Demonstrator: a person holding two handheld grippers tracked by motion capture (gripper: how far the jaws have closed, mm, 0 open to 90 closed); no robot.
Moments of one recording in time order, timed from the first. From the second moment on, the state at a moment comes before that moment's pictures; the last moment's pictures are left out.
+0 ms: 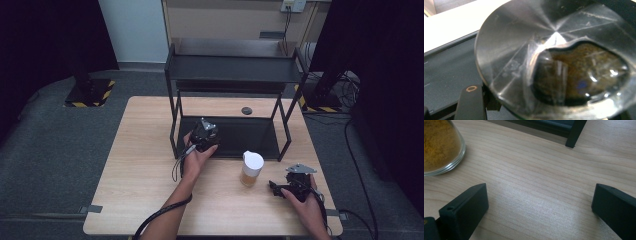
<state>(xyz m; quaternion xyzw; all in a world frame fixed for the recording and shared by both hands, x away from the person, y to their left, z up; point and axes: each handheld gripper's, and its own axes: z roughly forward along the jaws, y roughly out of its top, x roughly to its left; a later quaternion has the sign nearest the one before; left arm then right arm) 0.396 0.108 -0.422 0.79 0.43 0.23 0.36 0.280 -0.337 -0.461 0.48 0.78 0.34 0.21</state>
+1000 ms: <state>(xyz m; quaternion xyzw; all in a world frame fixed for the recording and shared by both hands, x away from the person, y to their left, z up) 0.373 0.113 -0.404 0.79 0.43 0.24 0.36 0.280 -0.337 -0.461 0.48 0.78 0.34 0.21</state>
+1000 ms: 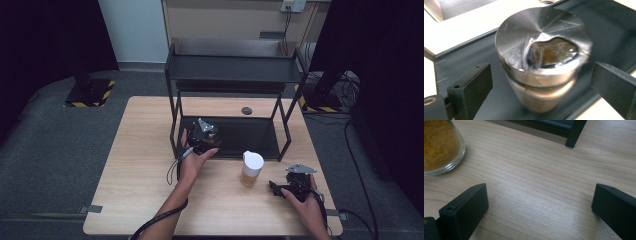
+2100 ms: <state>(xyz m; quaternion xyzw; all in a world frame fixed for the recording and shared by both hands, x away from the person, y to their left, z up) 0.299 0.124 -0.384 0.81 0.39 0.23 0.37 0.280 -0.337 -0.461 0.48 0.78 0.34 0.21</state>
